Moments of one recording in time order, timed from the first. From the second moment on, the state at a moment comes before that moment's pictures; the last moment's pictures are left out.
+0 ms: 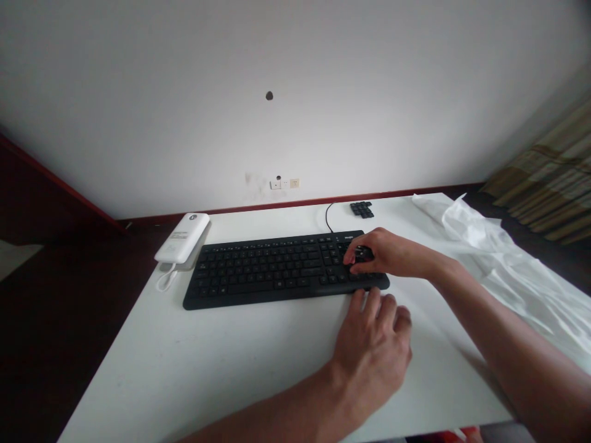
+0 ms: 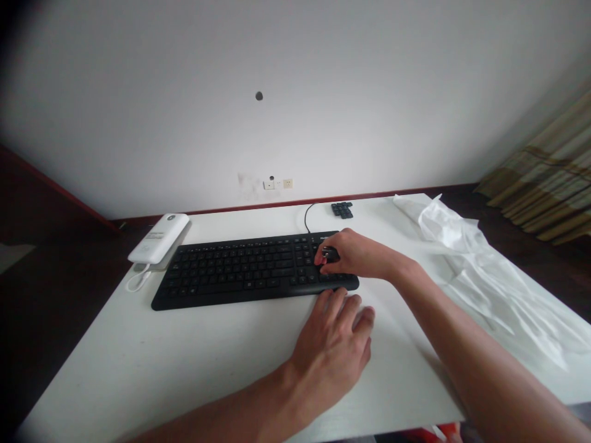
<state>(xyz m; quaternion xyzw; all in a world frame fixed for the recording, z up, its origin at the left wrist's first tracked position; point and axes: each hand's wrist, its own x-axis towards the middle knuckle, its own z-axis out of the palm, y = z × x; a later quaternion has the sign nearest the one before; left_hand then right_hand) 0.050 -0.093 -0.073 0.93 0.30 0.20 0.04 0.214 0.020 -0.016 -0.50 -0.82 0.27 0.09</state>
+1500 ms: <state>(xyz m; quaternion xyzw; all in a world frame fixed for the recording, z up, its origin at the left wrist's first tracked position) 0.055 -0.094 -0.084 0.94 0.25 0.22 0.06 0.159 0.018 -0.058 -0.33 -0.56 0.56 0.52</state>
